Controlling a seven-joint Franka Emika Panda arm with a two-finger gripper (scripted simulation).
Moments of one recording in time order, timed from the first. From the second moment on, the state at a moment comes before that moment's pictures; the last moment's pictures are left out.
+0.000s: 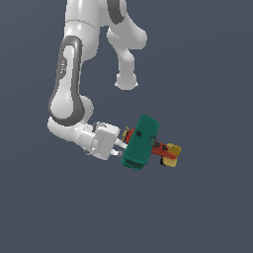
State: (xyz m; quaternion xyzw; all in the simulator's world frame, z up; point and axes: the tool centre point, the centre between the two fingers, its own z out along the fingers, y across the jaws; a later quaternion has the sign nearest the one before) arm 0.063 -0.017 0.155 -0.80 0.07 -0.12 0.59
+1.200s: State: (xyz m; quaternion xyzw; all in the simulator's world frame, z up) arm 0.069 -0.013 0.150 -0.78 0.07 -0.14 0.61
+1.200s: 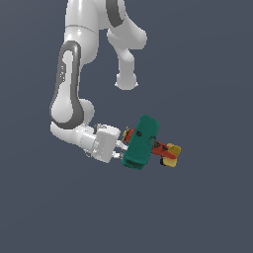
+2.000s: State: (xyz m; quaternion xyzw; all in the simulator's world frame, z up) arm 0.078 0.020 0.142 -0.78 0.07 -0.14 0.61
